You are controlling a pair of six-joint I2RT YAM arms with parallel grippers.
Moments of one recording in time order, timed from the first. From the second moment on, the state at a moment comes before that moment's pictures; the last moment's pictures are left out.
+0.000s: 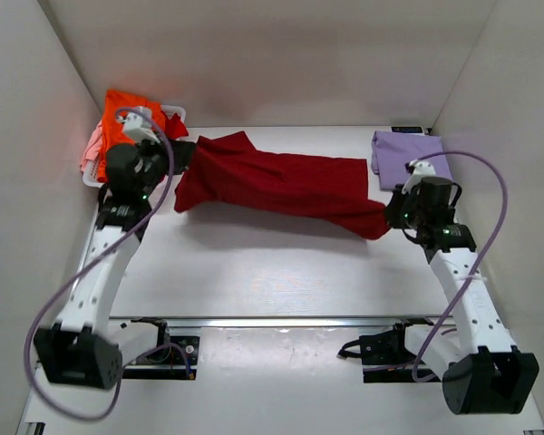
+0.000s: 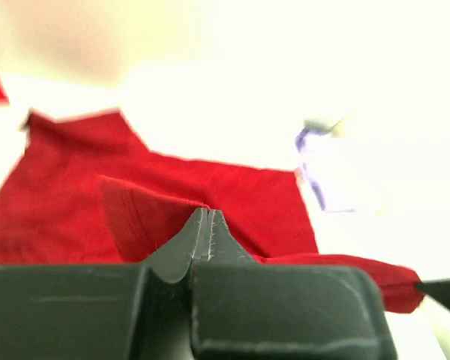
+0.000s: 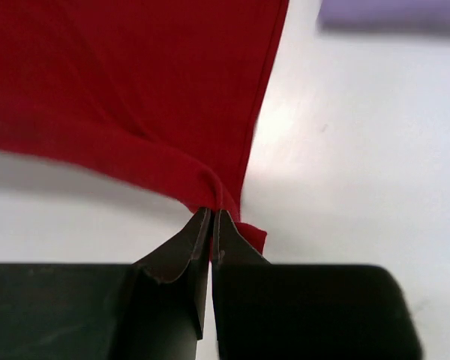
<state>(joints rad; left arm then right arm) -0.12 1.22 1.06 0.03 0.26 -0.48 0.02 0.99 0.82 -0.49 -0.17 0.10</state>
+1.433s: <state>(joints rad) -0.02 1.94 2.23 -0.33 0.34 -0.39 0.11 1.80 2.18 -0.61 -0.09 -0.08</state>
